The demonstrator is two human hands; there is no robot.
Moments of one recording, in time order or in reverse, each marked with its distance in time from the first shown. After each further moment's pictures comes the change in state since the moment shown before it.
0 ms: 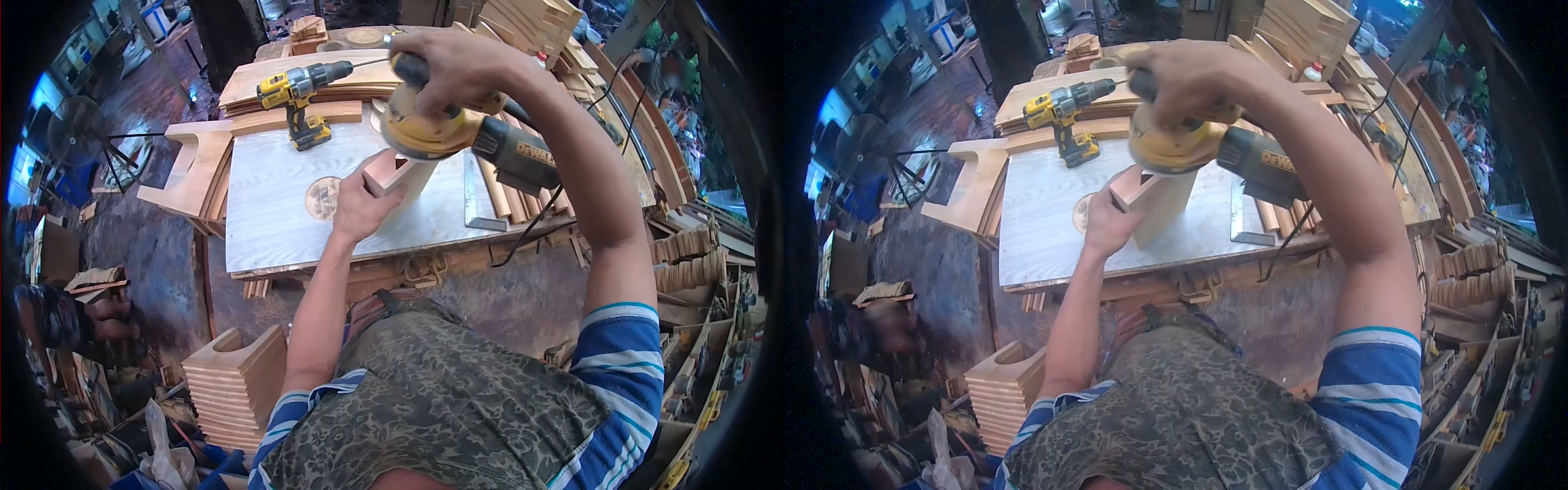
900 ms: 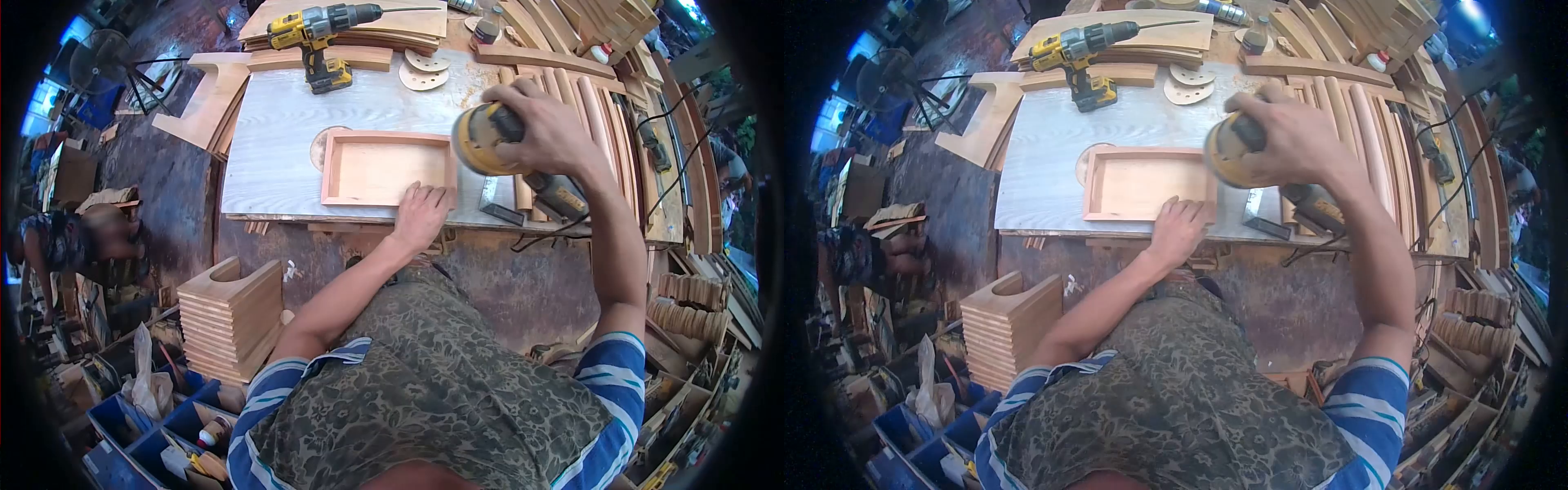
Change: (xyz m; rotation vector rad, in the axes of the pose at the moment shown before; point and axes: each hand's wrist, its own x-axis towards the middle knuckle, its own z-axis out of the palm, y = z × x) left_hand -0.060 -0.137 0.105 1.111 -0.117 0.327; right_hand -0.077 0.093 0.115 0.100 0.031 0.055
